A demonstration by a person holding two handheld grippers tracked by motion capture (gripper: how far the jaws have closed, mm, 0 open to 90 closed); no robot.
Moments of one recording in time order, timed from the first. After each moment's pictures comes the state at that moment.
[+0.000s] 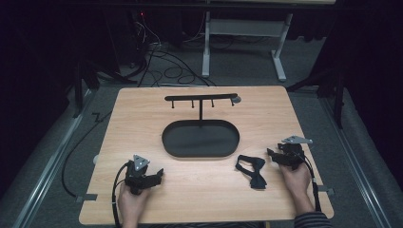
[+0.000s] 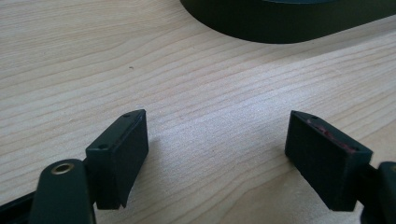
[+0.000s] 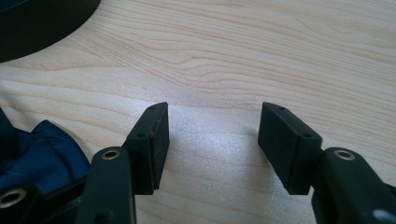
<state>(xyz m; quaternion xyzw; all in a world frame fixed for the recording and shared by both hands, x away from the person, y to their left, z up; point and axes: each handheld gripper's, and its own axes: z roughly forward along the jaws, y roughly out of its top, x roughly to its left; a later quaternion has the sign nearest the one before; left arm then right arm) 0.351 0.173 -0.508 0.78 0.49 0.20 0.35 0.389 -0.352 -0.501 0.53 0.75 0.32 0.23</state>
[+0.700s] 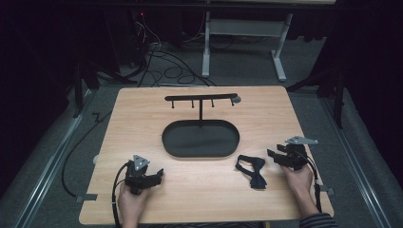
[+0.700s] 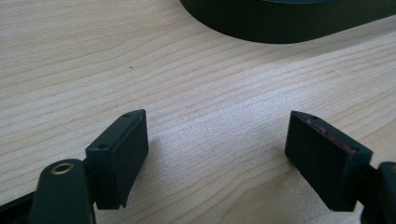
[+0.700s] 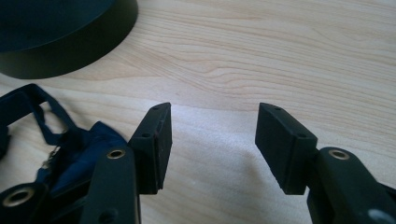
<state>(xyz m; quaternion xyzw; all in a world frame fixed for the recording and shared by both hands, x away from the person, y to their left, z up) 0.351 0.173 -0.508 0.78 0.49 0.20 0.35 0.377 -0.353 -0.486 0.52 0.75 0.36 0.20</state>
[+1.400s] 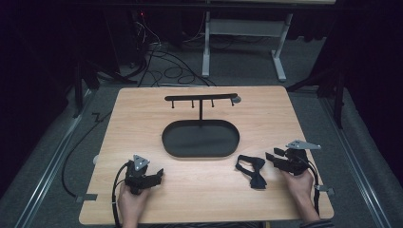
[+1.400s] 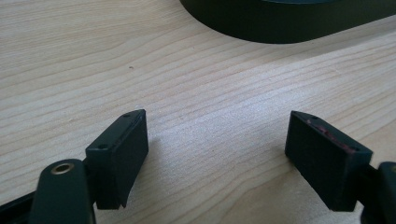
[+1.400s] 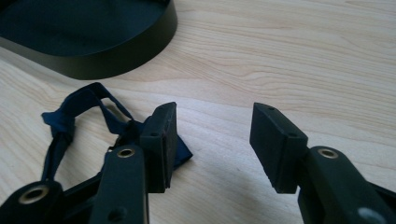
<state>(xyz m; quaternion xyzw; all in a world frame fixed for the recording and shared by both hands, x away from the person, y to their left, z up) 0.351 0.173 -0.508 0.78 0.49 0.20 0.35 0.357 -0.344 -0.477 0.50 0.75 0.39 0.19</state>
